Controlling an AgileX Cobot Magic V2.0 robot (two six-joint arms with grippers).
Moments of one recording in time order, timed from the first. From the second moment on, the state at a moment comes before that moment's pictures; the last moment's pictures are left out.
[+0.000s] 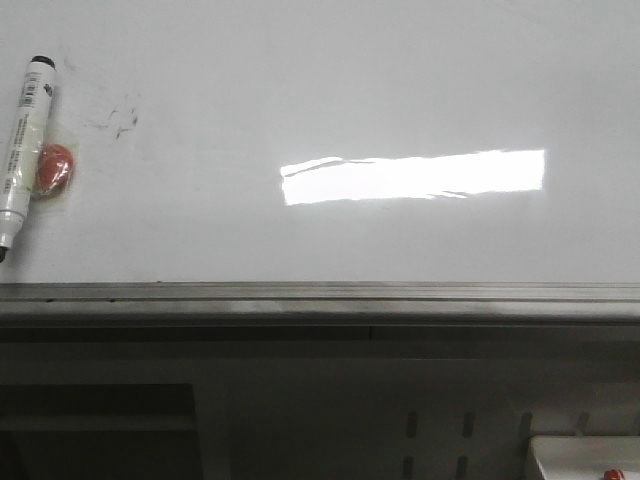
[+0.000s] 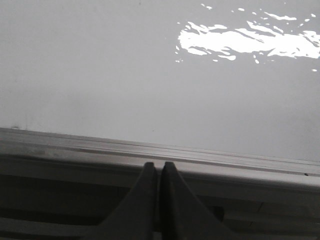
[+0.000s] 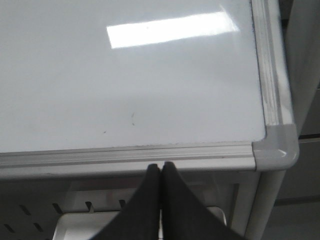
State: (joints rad) left arm -0.02 -0.01 0.00 0.06 0.35 -0.17; right arm -0.03 -0.01 0.01 0.01 0.33 0.04
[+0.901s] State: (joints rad) left arm -0.02 -0.01 0.00 0.06 0.35 -0.17; right arm -0.03 -0.01 0.01 0.01 0.33 0.04
